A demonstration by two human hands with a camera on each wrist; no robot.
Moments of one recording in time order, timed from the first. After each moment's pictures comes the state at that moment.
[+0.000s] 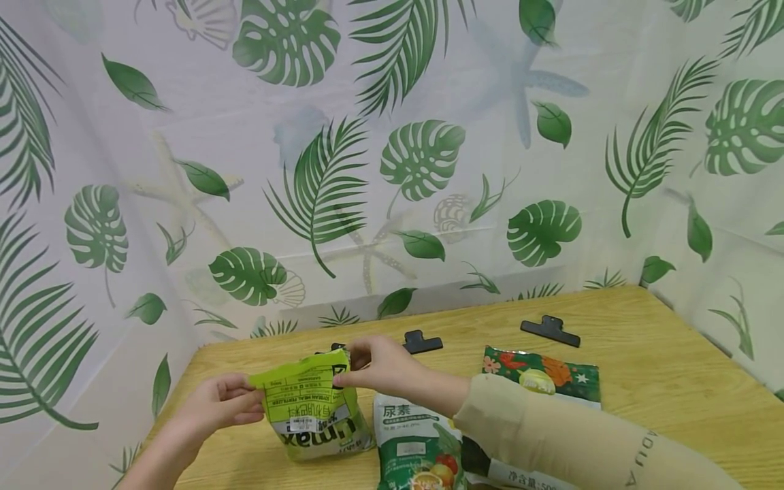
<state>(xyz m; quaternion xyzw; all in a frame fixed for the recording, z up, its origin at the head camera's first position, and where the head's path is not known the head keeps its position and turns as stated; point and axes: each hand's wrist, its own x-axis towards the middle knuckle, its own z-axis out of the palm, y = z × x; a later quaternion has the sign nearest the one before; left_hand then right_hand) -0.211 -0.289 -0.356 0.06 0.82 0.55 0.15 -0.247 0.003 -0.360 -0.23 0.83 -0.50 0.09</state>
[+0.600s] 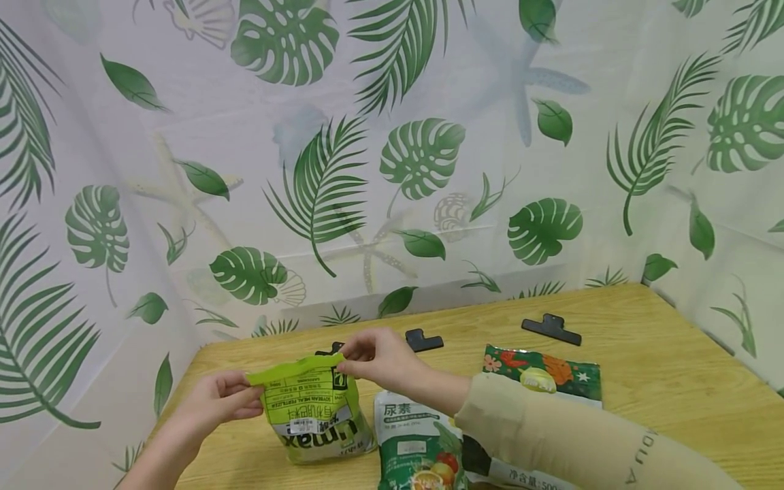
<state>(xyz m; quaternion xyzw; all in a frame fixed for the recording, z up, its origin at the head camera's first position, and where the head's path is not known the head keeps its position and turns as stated) -0.210 -0.285 -0.350 0.07 0.82 0.55 0.12 -0.247 0.005 -0.361 -0.25 0.78 -0.57 0.06</state>
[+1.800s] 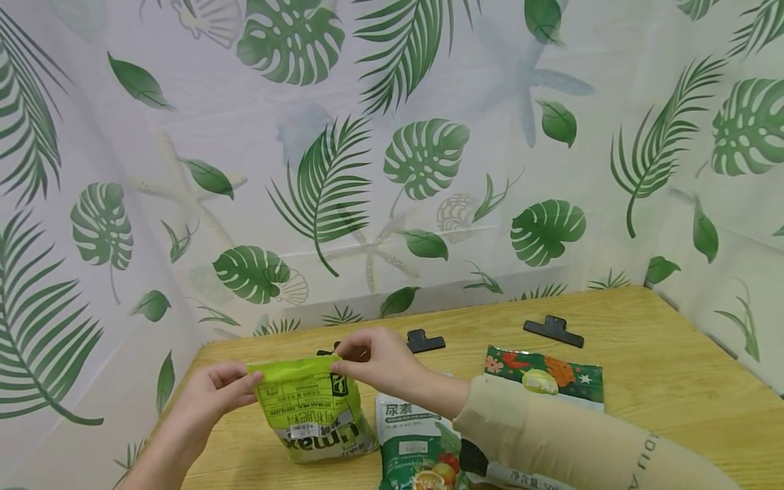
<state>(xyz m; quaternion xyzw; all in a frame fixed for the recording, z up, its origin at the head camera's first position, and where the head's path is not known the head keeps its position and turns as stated) -0.205 -0.277 -0.340 -0.02 0.81 0.58 0.05 -0.241 -0.001 -0.350 -0.29 0.81 -0.51 0.02</state>
